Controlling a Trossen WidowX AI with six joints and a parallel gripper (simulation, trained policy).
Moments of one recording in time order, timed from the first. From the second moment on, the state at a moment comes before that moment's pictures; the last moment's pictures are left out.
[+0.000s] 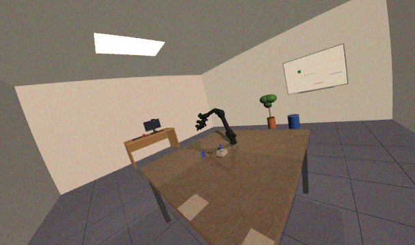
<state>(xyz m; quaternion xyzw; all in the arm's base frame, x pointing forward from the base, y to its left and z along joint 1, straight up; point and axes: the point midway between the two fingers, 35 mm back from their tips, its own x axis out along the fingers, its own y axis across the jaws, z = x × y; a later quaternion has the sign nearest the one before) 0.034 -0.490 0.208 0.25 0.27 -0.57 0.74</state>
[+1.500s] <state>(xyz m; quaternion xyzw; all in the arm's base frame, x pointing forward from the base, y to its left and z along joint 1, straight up) 0.154 -0.429 0.151 0.35 0.38 -0.52 0.67</state>
